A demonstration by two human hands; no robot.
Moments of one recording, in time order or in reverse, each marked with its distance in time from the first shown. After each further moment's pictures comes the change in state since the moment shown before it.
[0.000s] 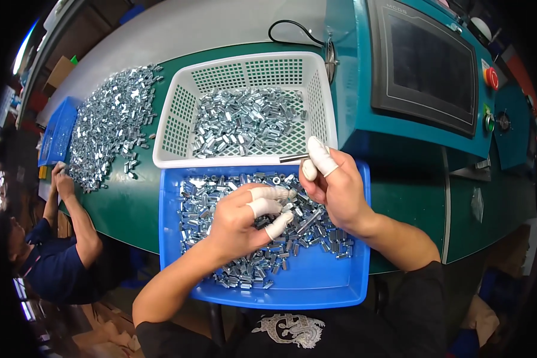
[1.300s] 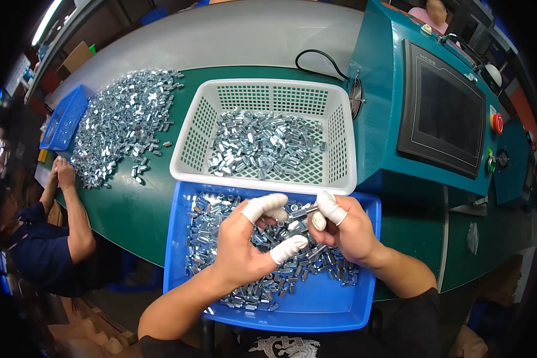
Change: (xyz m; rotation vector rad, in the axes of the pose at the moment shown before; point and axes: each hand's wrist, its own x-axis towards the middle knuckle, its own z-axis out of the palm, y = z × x) left_hand -0.008 0.013 -0.020 -0.122 0.144 -0.340; right_hand -0.007 0.004 -0.002 -0.192 -0.255 0.137
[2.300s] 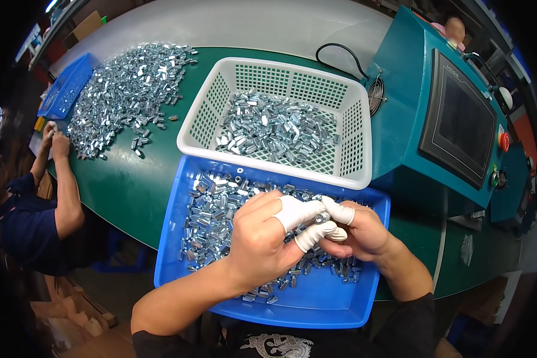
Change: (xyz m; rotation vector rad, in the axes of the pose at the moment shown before) left_hand 0.000 0.005 0.009 0.118 0.171 0.350; right_hand -0.001 -0.003 -0.003 0.177 -0.296 0.385
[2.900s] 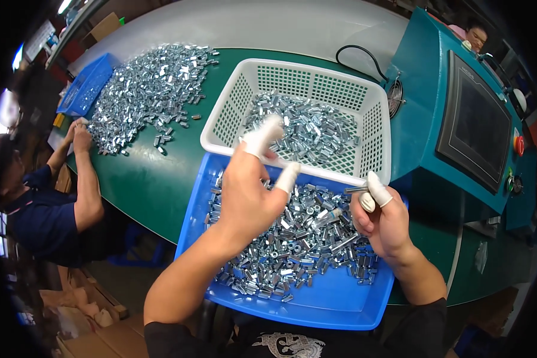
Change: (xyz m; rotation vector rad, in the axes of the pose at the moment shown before) left_hand 0.019 -0.033 -0.023 0.120 0.151 -0.364; right_hand 0.007 -0.004 0.010 -0.039 0.488 -0.359
